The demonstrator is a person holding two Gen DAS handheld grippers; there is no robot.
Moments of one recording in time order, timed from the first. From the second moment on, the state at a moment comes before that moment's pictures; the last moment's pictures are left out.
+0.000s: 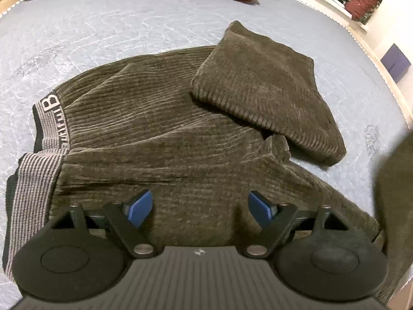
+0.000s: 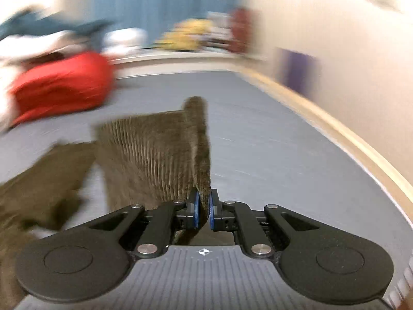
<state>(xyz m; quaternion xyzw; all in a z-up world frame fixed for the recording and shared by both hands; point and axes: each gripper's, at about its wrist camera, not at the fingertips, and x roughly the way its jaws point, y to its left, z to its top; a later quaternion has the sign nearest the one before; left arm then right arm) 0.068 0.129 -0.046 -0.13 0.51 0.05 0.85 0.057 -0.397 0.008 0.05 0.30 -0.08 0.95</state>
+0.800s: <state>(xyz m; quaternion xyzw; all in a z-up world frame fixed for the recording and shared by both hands) 0.069 0.106 -0.048 -0.10 0.52 0.03 0.85 0.092 -0.554 -0.064 0.21 0.36 -0.23 0.88</state>
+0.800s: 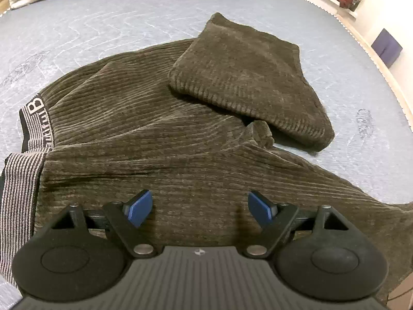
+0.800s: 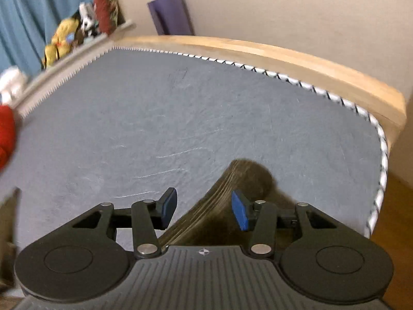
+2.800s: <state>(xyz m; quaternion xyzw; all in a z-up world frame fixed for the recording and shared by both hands) 0.043 0.063 -0.076 0.01 0.55 -0.14 0.82 0.030 -0.586 -0.052 0.19 0.33 -0.29 0.88</state>
